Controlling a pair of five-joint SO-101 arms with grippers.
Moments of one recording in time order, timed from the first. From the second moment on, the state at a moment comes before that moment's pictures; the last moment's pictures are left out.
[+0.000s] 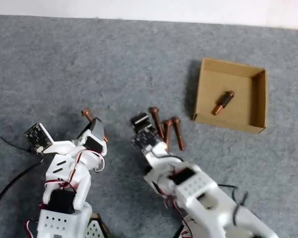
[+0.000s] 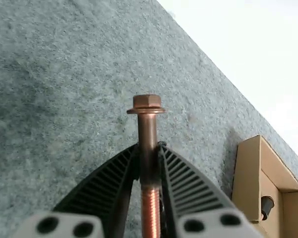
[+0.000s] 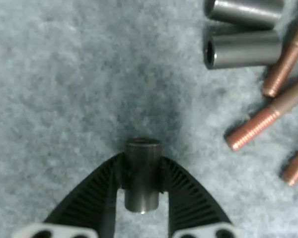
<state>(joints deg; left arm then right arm) 2.3 -103.7 95.7 37.6 52.0 -38.9 -36.7 76.8 32.8 12.6</state>
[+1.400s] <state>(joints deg) 2.3 -103.7 95.7 37.6 52.0 -32.8 -43.0 79.5 25.5 12.8</state>
